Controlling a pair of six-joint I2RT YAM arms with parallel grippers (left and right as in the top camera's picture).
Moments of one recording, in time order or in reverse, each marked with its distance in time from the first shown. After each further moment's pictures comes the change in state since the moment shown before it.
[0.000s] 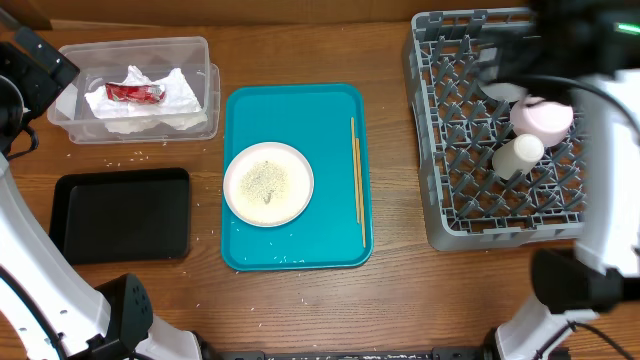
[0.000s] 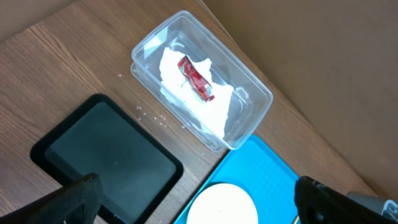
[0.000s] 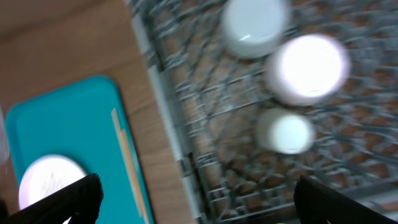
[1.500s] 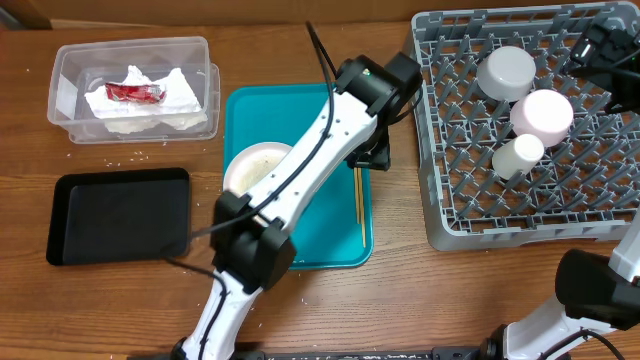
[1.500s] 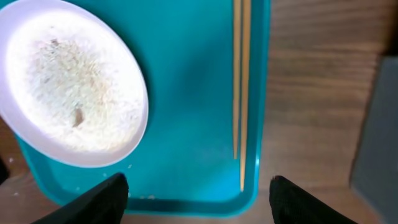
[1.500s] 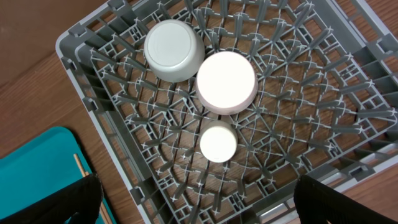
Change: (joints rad) left arm -1.078 0.518 -0.307 0.076 -0.142 -0.188; right arm -0.235 -0.019 0.004 -0.001 0.003 -0.024
